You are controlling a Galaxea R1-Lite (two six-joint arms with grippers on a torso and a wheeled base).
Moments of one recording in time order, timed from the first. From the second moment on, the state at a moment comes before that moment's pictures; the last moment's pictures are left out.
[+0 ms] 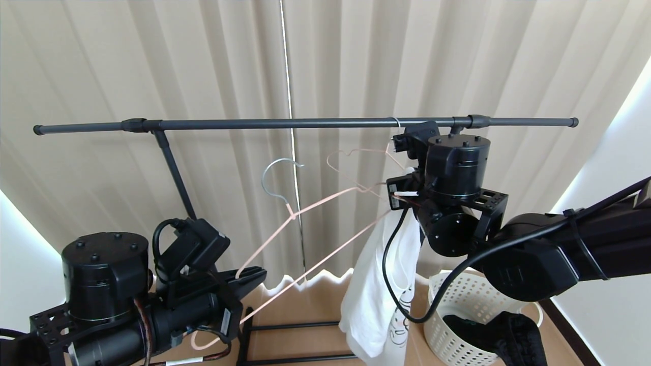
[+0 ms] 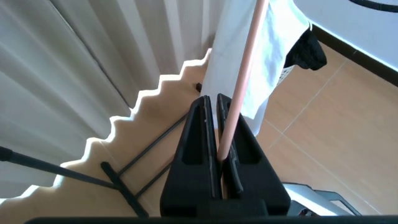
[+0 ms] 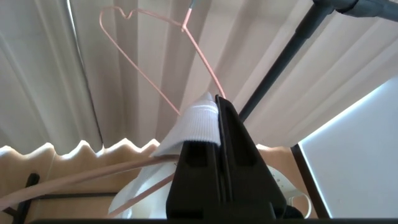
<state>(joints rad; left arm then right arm) -0.52 1.58 -0.34 -0.88 -0.15 0.15 0.68 1.95 -1.10 -0.68 -0.78 -0.08</state>
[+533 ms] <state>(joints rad) -0.54 1.62 -0.39 -0.91 -0.06 0.11 0.71 1.95 -1.09 -0.68 -0.92 -0.08</state>
